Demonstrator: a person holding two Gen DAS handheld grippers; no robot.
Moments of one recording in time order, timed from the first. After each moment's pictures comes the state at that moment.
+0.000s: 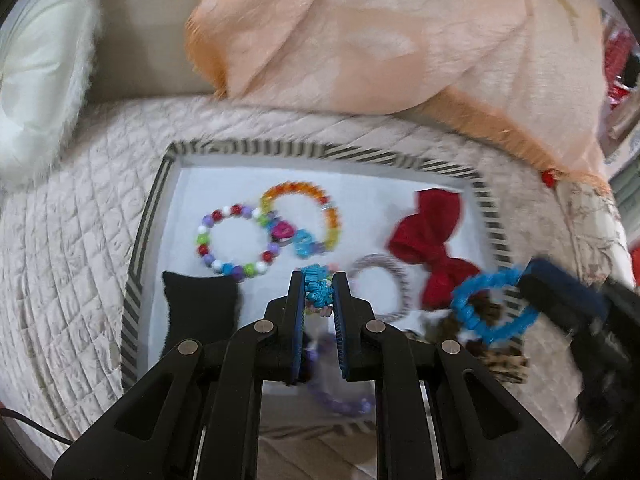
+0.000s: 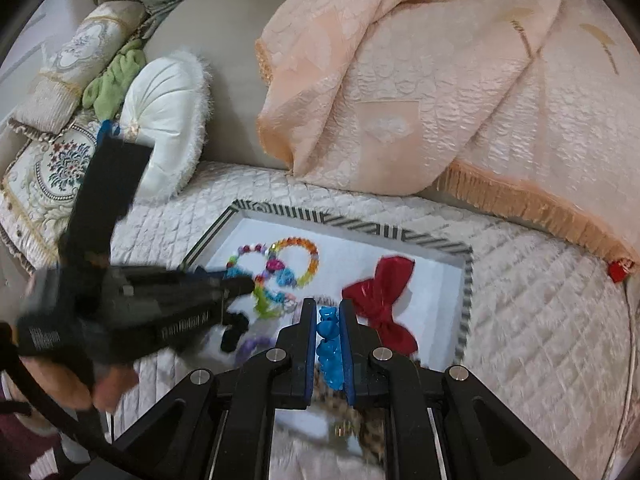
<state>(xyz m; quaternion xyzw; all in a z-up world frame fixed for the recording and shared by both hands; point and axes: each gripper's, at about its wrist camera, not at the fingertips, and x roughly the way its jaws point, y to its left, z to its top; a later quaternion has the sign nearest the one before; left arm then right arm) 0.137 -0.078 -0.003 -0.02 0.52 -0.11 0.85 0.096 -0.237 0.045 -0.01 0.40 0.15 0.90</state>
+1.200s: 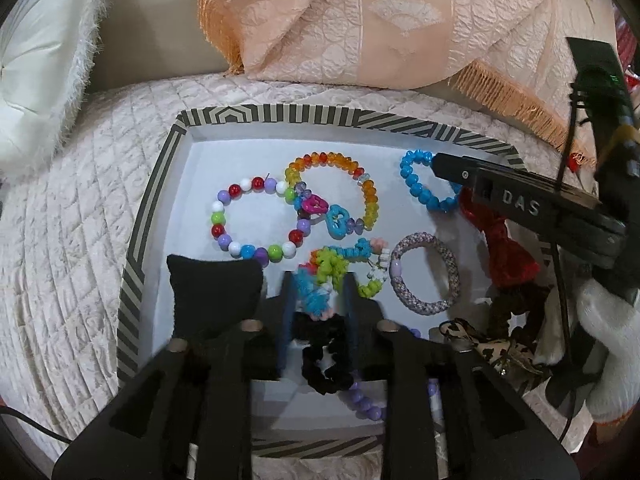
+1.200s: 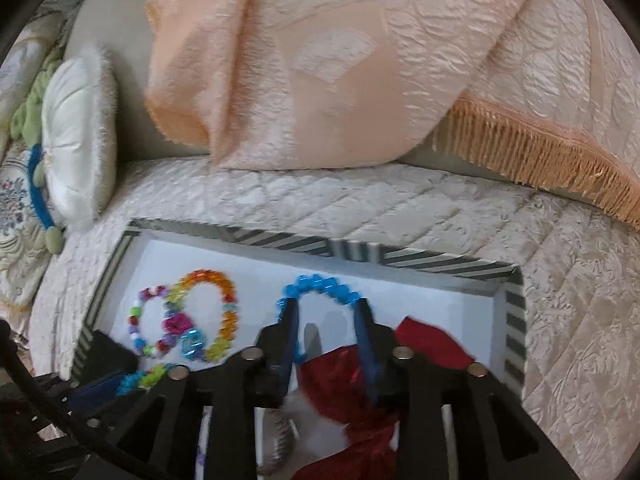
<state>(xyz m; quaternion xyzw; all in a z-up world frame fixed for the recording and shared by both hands) 0.137 -0.070 -0.032 0.00 0.53 -0.10 0.84 0.203 -0.248 -0.031 0.04 0.46 0.11 0.88</state>
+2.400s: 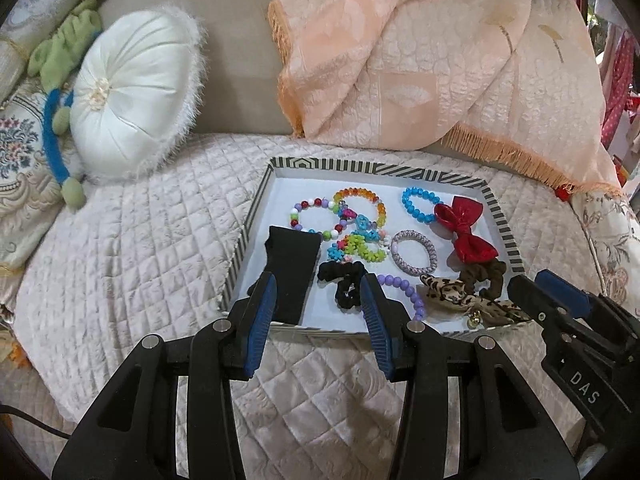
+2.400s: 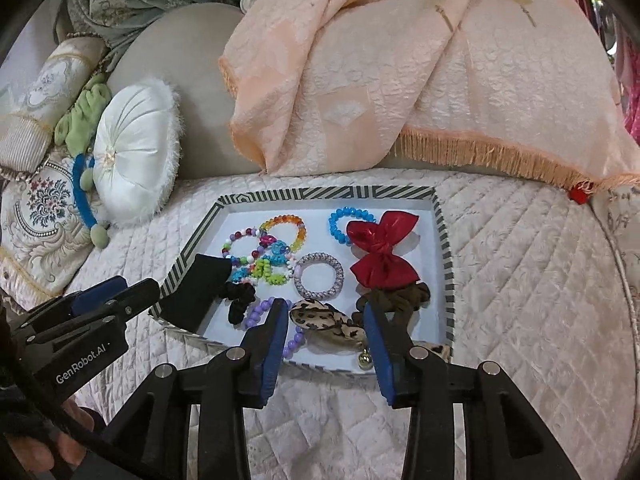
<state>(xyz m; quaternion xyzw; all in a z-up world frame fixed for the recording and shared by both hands) 0.012 -0.048 0.047 0.01 0.41 -0.02 0.91 0.001 -0.237 0.039 0.06 0.38 0.07 0.92</state>
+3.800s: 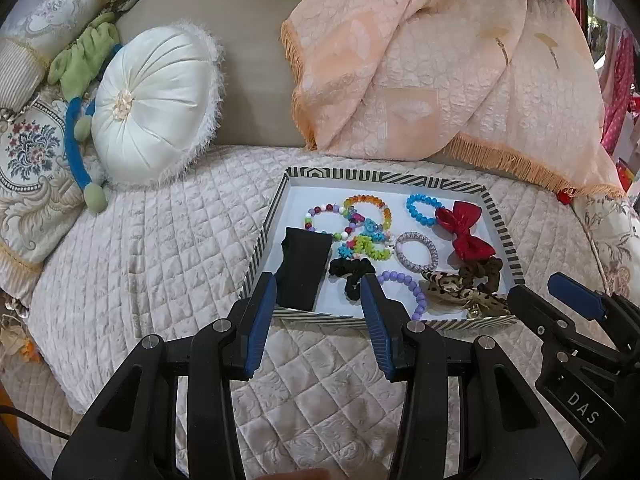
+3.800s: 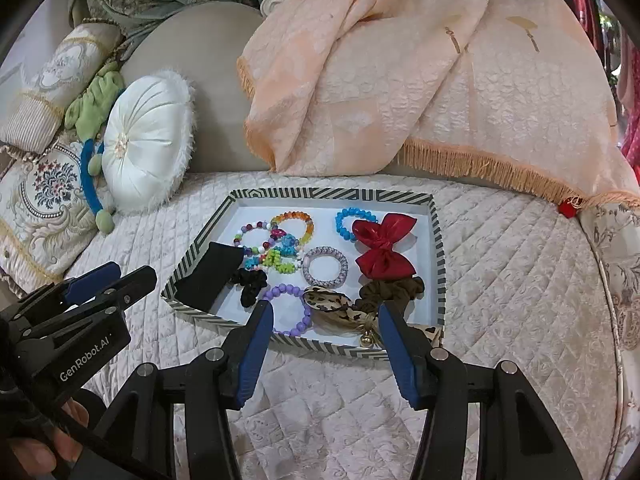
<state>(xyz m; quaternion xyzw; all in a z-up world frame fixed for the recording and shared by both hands) -0.016 -0.045 0.061 0.01 0.39 0.00 0.92 -0.024 -0.221 0.052 0.02 0.38 0.06 0.92</state>
